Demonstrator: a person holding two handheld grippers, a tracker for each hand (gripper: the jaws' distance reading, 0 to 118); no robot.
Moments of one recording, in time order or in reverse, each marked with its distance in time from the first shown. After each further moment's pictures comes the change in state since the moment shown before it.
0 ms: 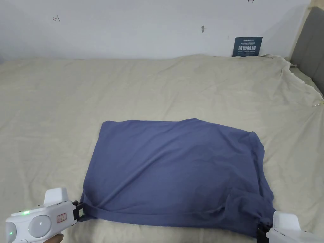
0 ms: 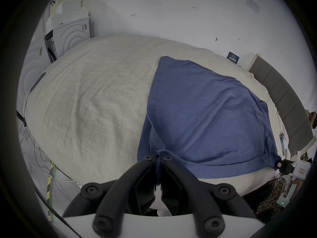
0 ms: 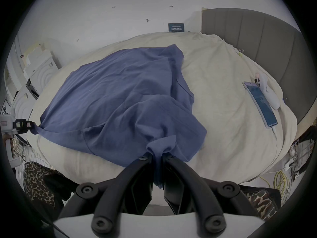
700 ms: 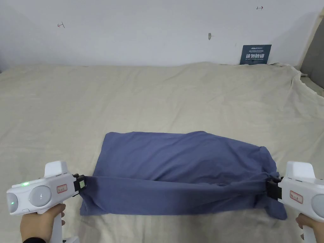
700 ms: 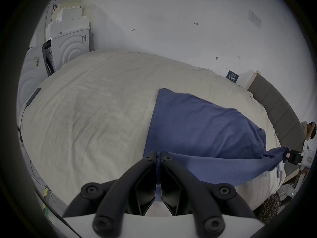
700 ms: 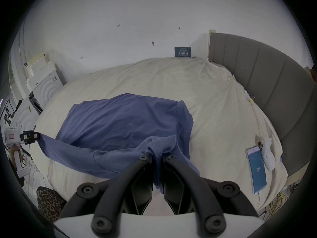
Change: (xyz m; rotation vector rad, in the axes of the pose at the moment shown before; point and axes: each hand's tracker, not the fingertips) left arm 0.007 0.118 -0.030 0.123 -0.026 0.028; right arm 0.016 0.152 -0.006 0.111 0.028 0.019
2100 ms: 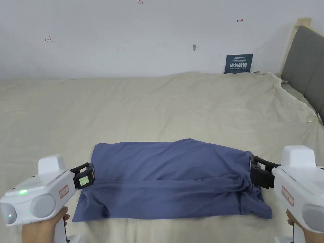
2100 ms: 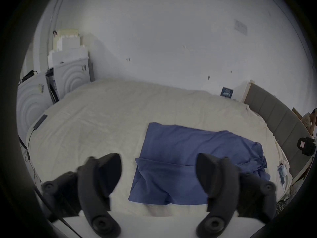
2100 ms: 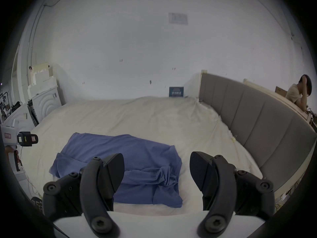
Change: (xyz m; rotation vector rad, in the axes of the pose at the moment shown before) left arm 0.061 -0.001 0.072 0.269 0.040 -0.078; right arm -0.036 0.017 0.081 0.396 -0.115 0.076
